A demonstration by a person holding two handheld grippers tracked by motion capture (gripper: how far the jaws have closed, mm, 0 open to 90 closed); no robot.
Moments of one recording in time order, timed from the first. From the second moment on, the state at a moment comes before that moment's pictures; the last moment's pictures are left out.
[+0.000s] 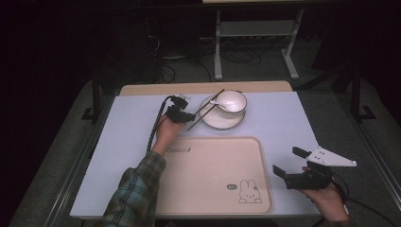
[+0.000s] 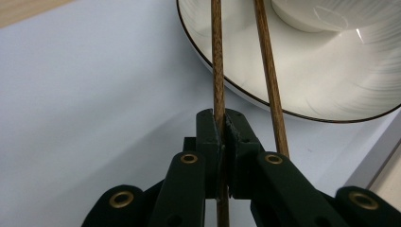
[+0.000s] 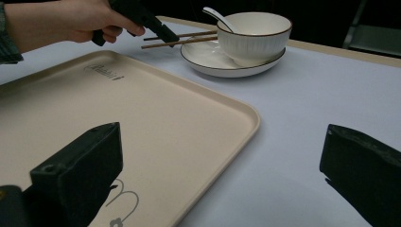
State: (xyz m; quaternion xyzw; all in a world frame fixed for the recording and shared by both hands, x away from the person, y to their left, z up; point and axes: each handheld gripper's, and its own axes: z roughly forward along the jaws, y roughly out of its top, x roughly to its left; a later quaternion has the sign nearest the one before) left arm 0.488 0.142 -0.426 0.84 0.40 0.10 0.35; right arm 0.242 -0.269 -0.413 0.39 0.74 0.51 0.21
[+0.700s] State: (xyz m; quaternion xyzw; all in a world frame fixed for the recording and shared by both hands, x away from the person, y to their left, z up) left arm 0.435 0.211 -0.404 0.84 0.41 0.09 0.35; right arm 0.243 -0.267 -0.414 0.38 0.74 0.51 0.21
